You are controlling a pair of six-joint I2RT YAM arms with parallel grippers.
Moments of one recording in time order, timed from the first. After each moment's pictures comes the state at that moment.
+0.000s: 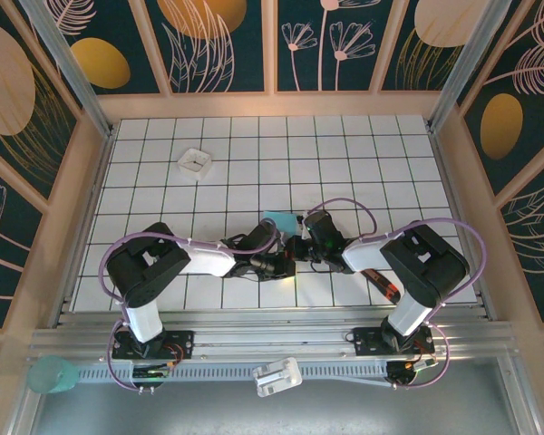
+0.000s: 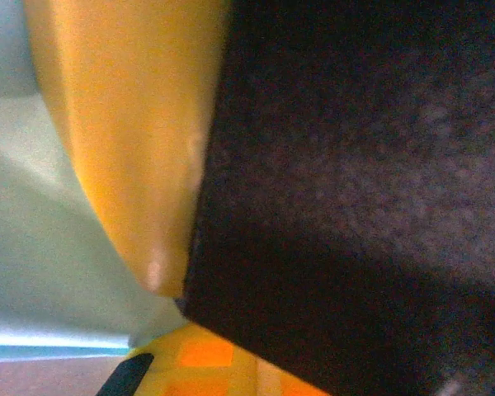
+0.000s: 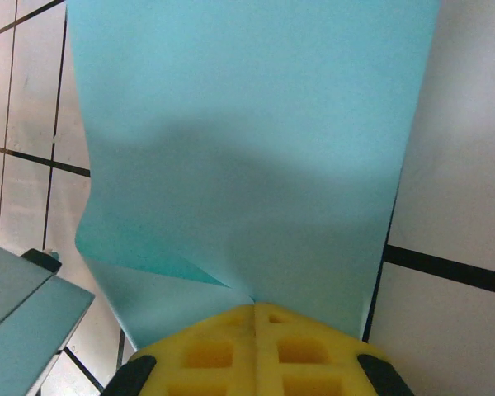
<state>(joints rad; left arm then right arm) -0.93 1.81 0.78 0.16 0.41 -1.00 0.71 1.65 0.55 0.33 -0.28 0.73</state>
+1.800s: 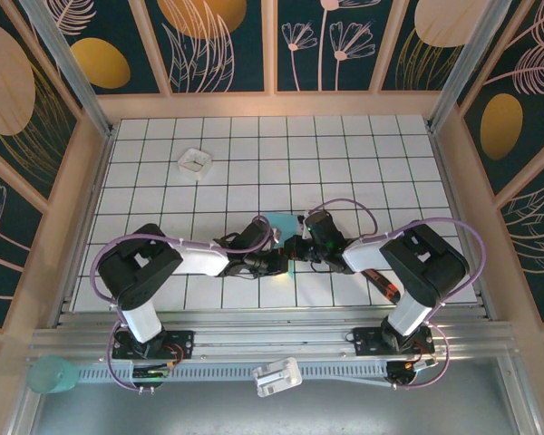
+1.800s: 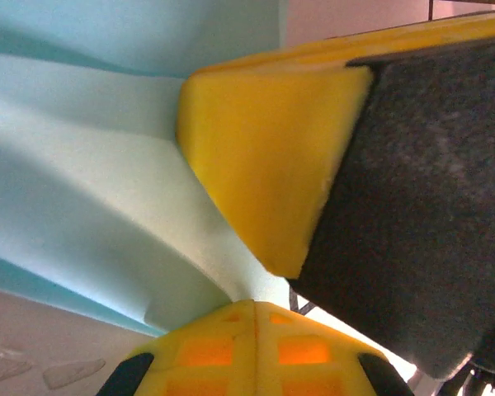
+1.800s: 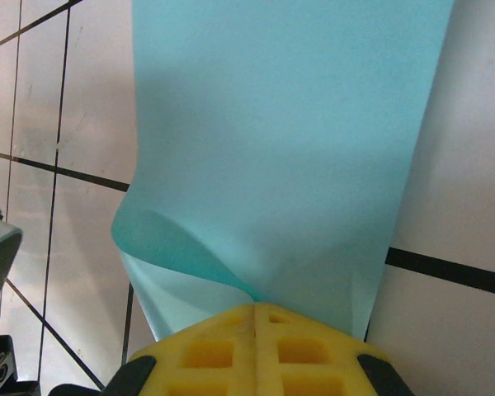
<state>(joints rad) -0.90 1.76 0.74 0.15 0.34 -0.94 0.70 1.66 0.54 0.35 -0.29 0.76</state>
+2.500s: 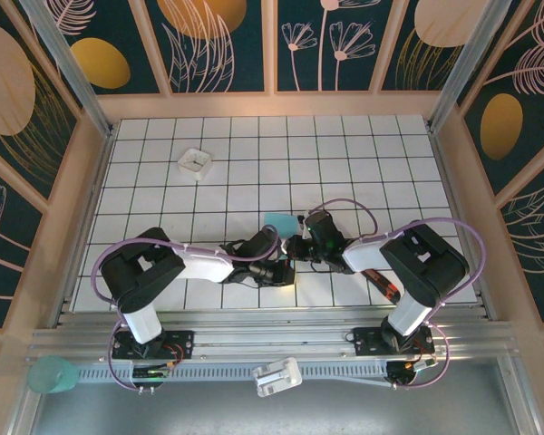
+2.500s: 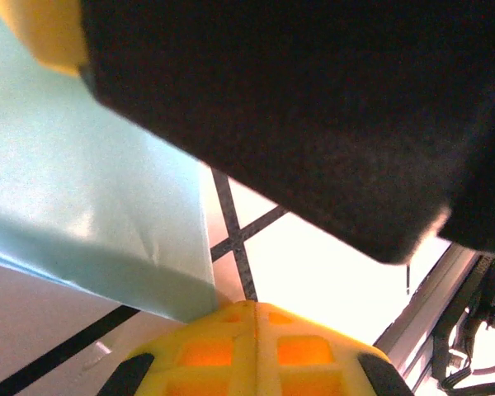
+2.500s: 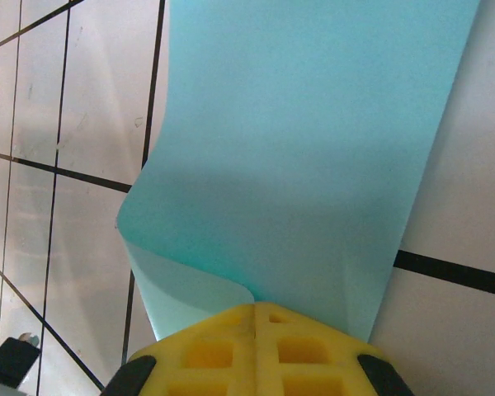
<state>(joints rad) -0.97 1.76 0.74 0.13 0.40 -0.95 0.70 1.66 0.54 0.35 -0.29 0.76</state>
